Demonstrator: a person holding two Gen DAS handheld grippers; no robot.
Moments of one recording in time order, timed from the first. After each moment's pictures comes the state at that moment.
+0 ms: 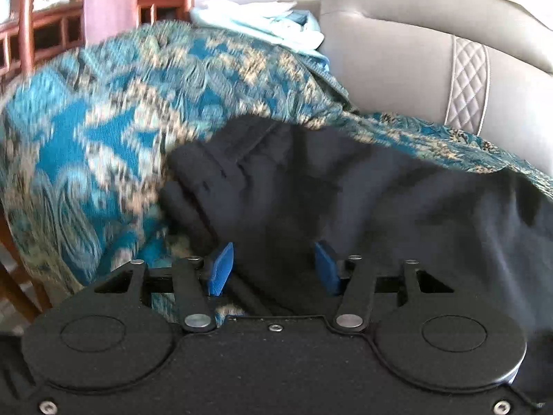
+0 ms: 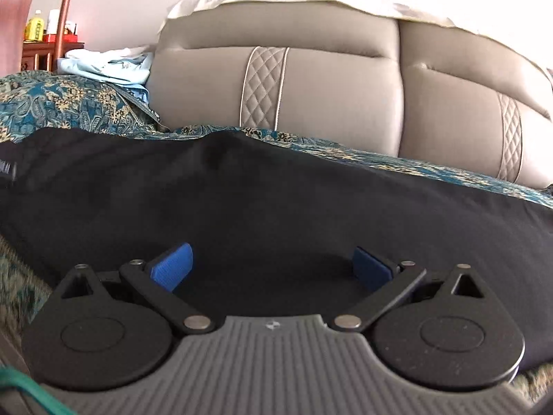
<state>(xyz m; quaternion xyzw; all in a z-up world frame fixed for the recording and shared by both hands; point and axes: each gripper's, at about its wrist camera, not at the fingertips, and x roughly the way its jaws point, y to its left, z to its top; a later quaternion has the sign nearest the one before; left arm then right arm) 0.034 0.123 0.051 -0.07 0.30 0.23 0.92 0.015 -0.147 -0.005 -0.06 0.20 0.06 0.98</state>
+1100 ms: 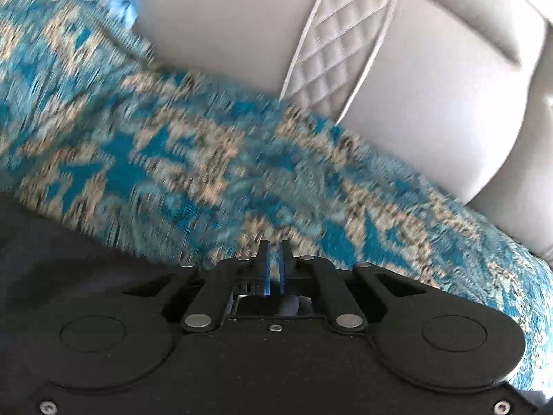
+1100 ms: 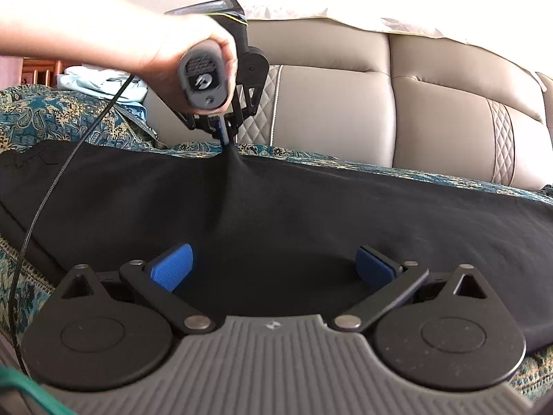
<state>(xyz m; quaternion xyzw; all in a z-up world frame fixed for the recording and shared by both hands) 0.290 -0.009 0.094 -0.18 0.43 0.07 0.88 0.000 -0.155 -0.015 -0.04 0.17 0.06 0.98</state>
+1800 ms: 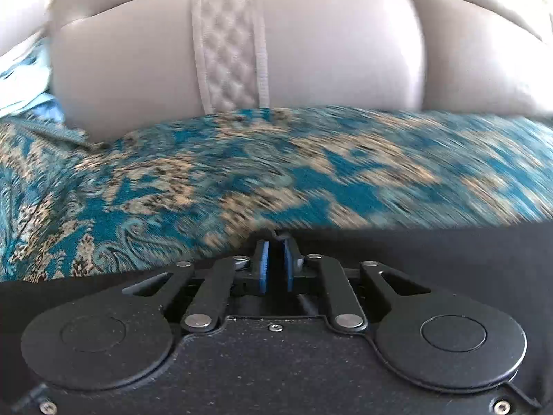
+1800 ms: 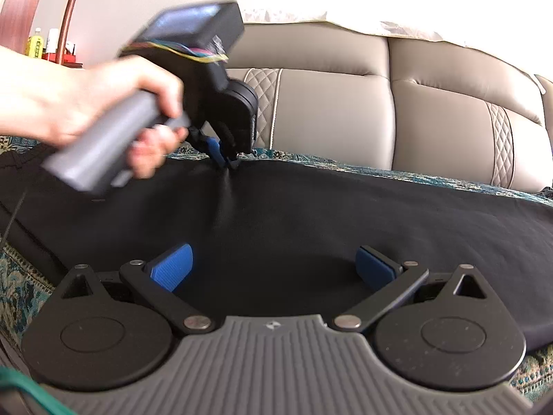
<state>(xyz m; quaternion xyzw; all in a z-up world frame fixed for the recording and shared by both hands) 0.243 -0.038 0.061 0.04 0.37 -0.03 0.93 -0.002 -0.155 -0.015 -0.04 0.16 0.06 0.98</state>
